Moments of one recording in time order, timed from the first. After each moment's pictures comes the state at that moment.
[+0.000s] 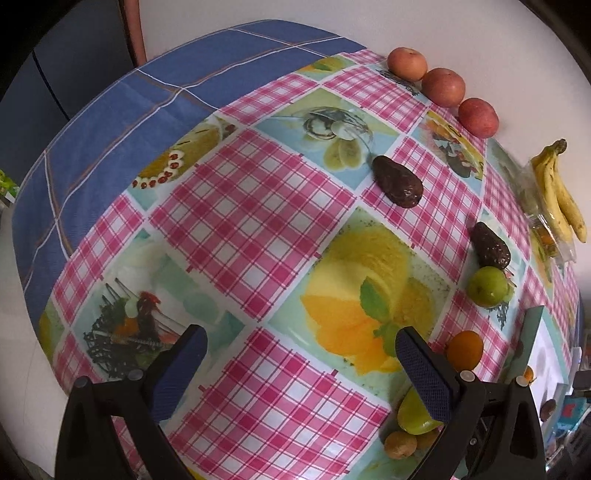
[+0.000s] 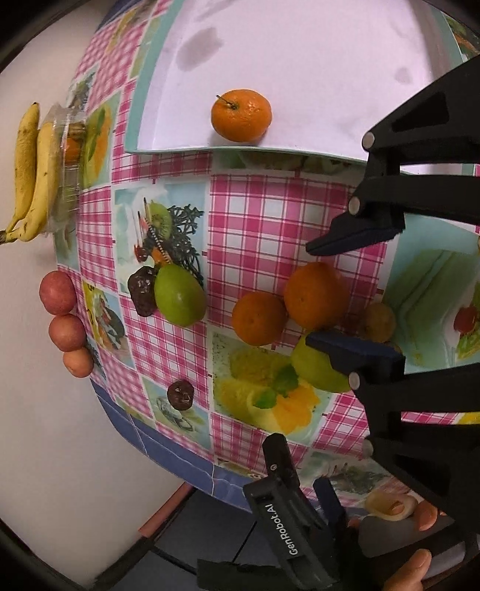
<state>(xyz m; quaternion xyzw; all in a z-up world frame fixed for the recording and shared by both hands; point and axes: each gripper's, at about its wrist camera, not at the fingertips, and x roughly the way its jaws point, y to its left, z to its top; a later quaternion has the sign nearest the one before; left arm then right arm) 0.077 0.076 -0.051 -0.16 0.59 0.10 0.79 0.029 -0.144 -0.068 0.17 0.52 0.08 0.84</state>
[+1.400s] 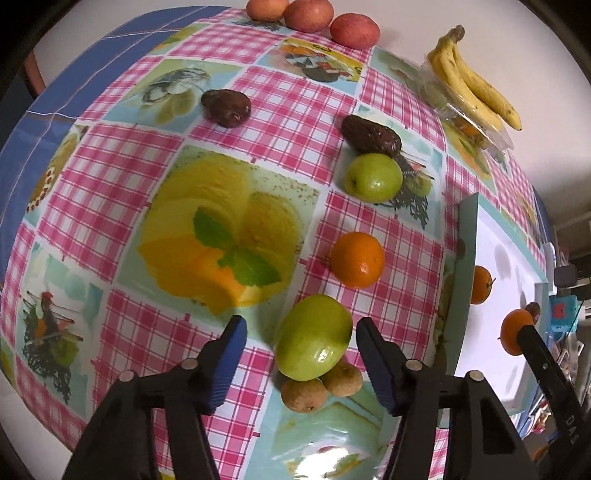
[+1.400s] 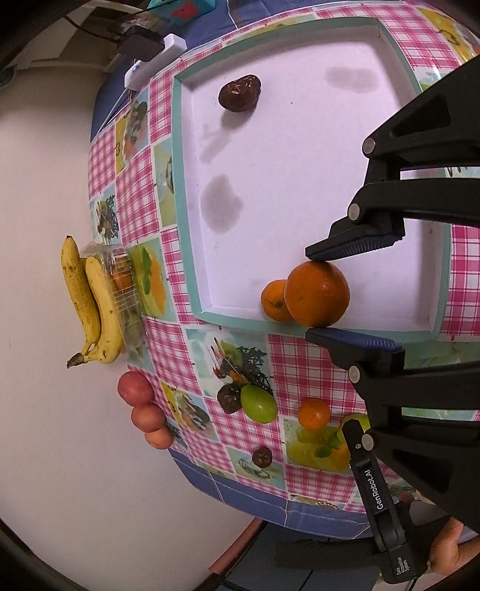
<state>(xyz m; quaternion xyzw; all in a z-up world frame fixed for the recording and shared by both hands) 0.069 -0.022 -0.066 -0.11 0.63 -0.07 0.76 -0.015 -0.247 -0.020 0.21 0.46 -0.06 0.86</state>
